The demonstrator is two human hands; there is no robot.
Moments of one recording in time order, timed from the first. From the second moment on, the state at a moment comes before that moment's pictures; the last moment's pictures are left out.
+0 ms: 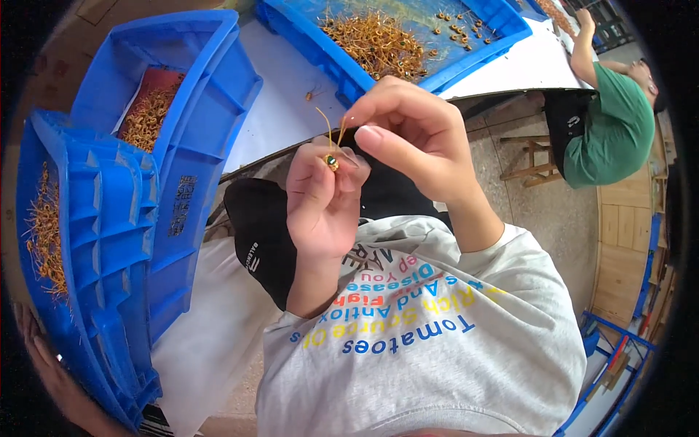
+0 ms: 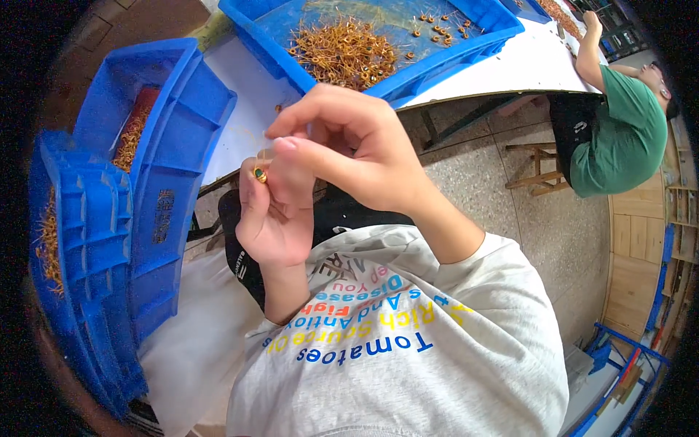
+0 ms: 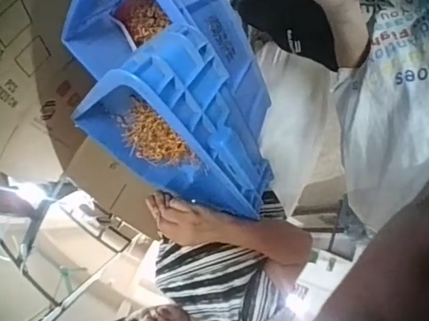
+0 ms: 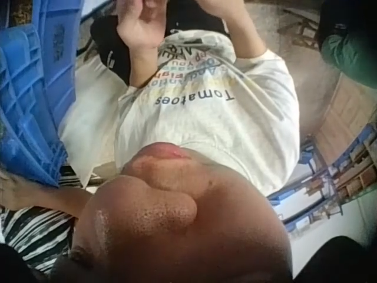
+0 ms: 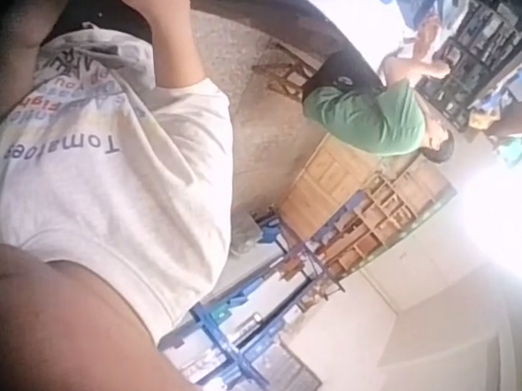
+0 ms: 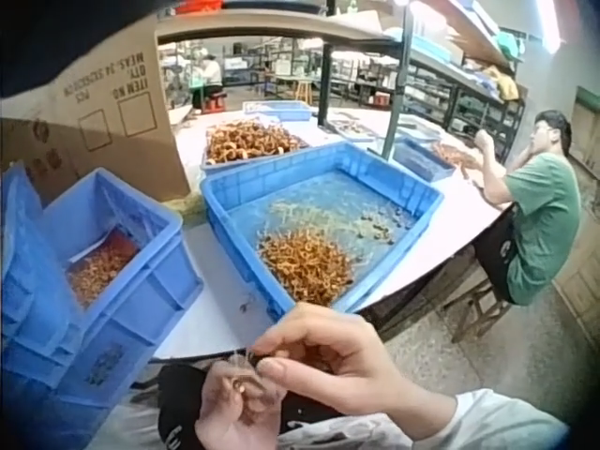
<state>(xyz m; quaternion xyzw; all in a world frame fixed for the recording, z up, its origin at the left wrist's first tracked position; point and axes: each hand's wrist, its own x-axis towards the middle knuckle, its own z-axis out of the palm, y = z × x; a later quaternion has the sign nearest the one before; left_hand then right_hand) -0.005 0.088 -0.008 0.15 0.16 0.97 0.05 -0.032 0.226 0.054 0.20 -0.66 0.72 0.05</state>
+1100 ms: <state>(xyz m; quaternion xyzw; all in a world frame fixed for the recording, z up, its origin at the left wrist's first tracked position) -0.007 0.091 -0.013 0.17 0.34 0.93 -0.01 -0.037 0.242 0.061 0.19 -0.68 0.71 0.02</state>
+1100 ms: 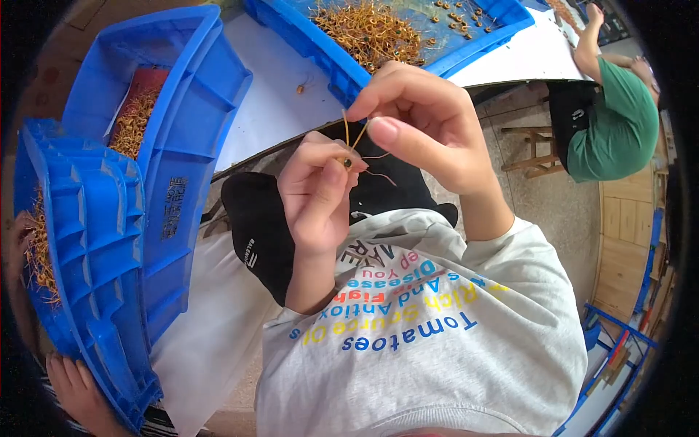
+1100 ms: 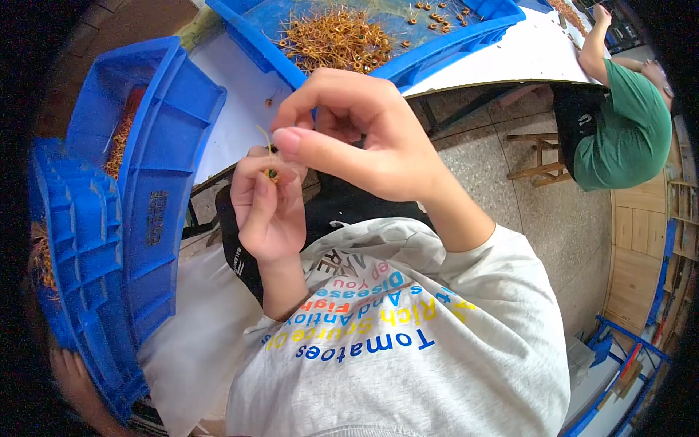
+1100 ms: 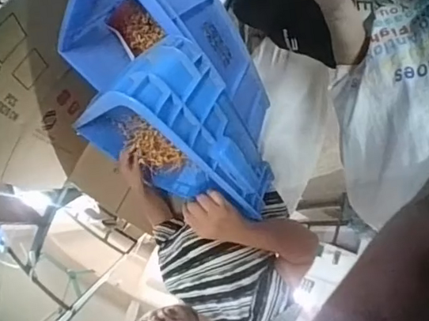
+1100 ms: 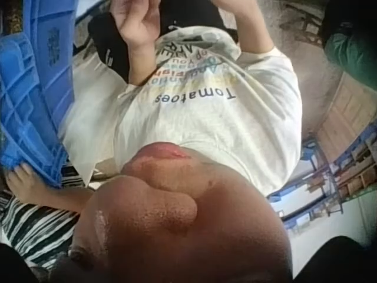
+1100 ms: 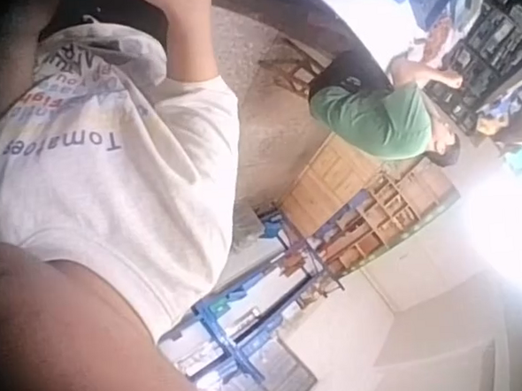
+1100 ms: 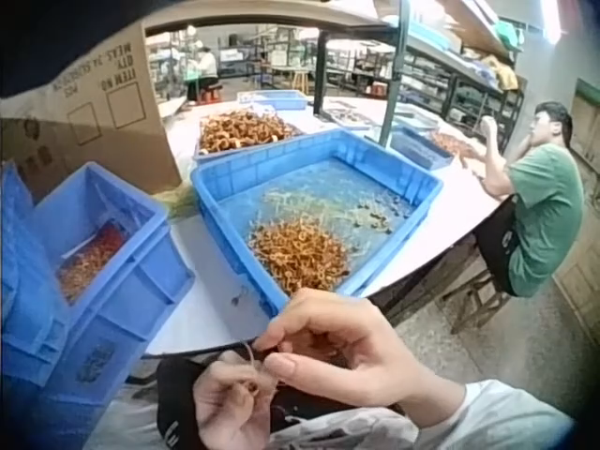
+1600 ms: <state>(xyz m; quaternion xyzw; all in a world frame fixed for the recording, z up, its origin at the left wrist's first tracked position) -0.007 0.092 -0.010 0.11 0.38 0.91 0.08 -0.053 0.257 0.077 0.33 -0.77 0.55 0.05</state>
